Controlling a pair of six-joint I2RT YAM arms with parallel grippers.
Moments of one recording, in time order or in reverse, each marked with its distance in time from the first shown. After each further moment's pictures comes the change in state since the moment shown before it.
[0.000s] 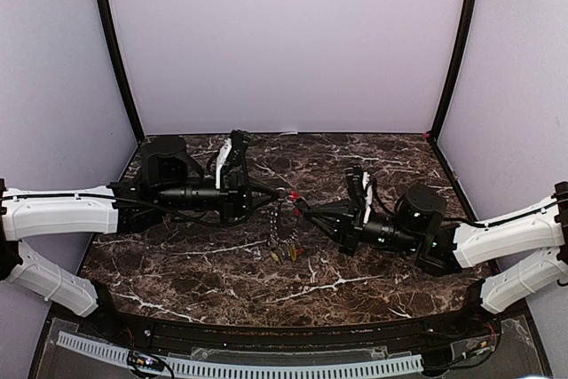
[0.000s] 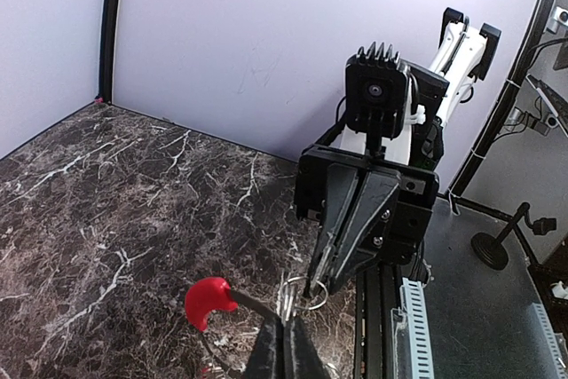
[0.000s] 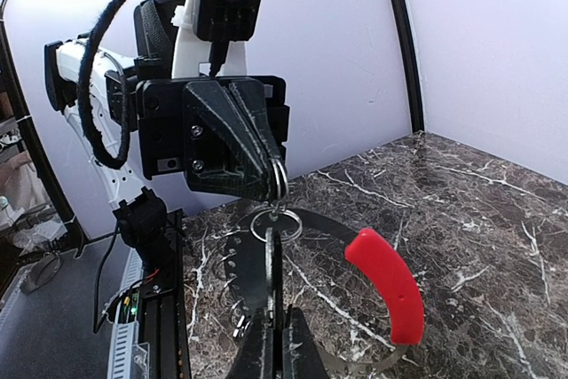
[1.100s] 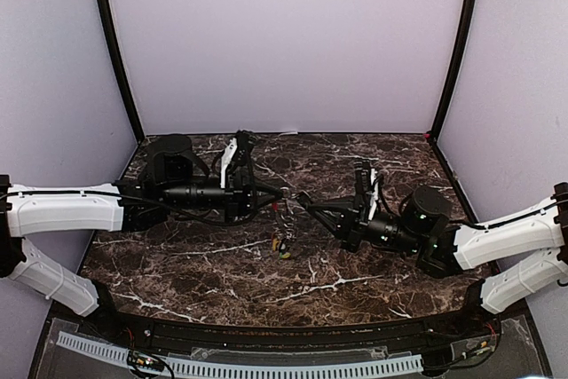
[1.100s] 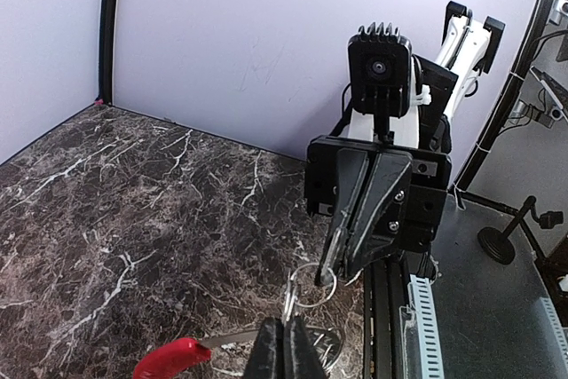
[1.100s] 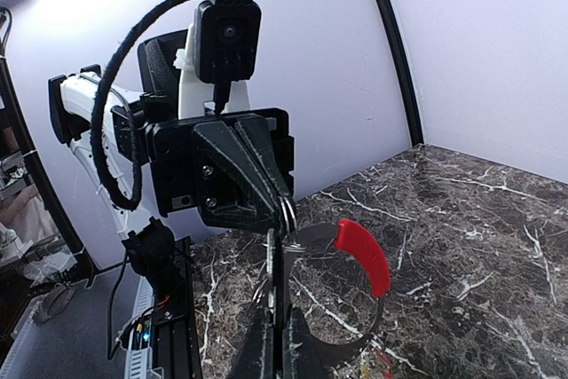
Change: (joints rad) left arm 0.000 0.037 0.020 0.001 0.004 0.031; right arm 0.000 -0.004 -0.020 0.087 0.026 0.080
